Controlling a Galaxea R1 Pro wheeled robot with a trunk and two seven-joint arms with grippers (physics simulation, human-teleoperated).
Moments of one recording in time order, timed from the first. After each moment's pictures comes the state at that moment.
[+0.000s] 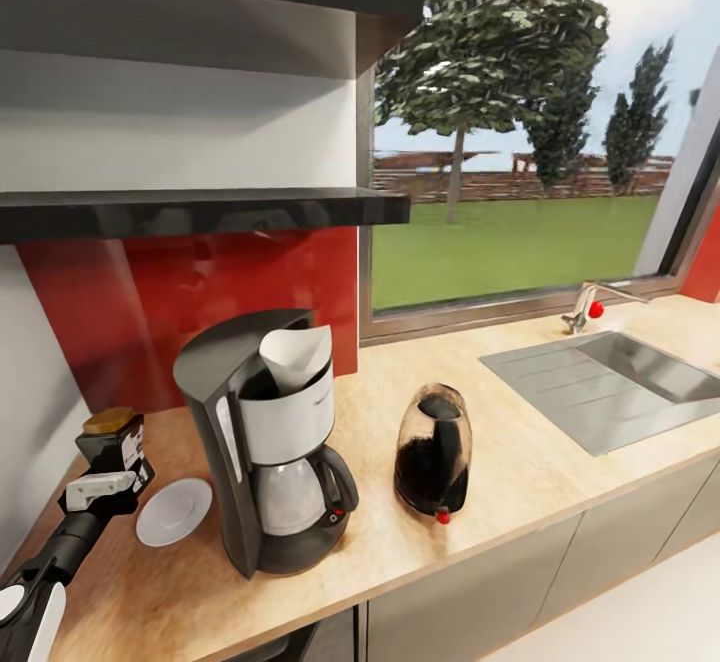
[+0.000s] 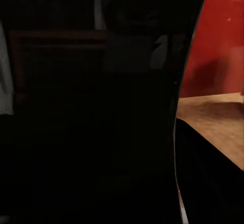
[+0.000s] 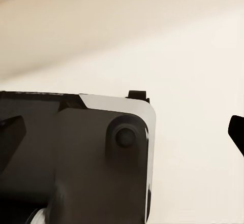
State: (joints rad) left arm -0.26 0.16 0.51 -1.10 0.04 -0.20 -0.45; right arm -0.19 -0.11 0.09 -0.07 -0.10 -0.06 0.22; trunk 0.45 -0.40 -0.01
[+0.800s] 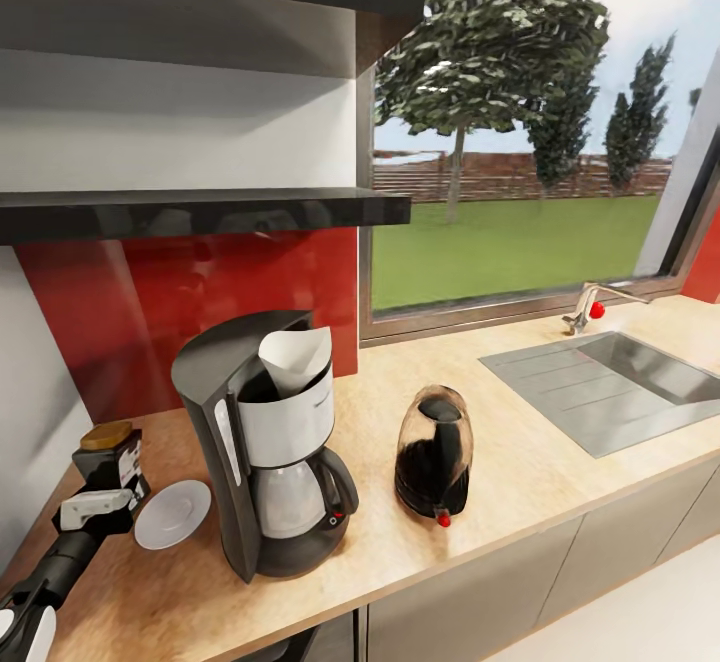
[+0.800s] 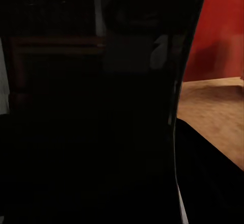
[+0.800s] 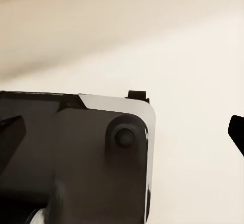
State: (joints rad) left arm -0.21 0.16 0.51 -1.11 0.04 -0.21 -0.46; right arm -0.19 -0.11 0.09 -0.07 -0.10 -0.06 0.22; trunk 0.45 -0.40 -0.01
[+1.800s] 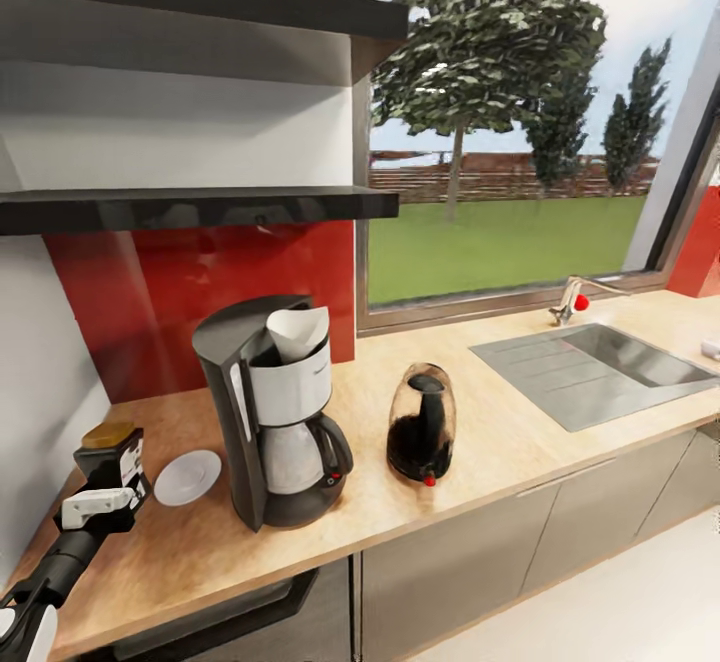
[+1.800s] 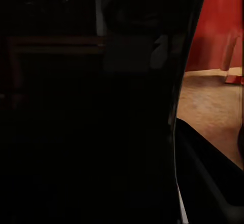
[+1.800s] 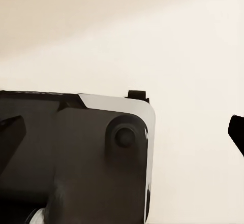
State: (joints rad) left arm -0.21 0.16 0.51 -1.11 0.04 -0.21 -0.46; right arm -0.19 -0.11 0.09 -0.07 -0.10 -0.06 0.22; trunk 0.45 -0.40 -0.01
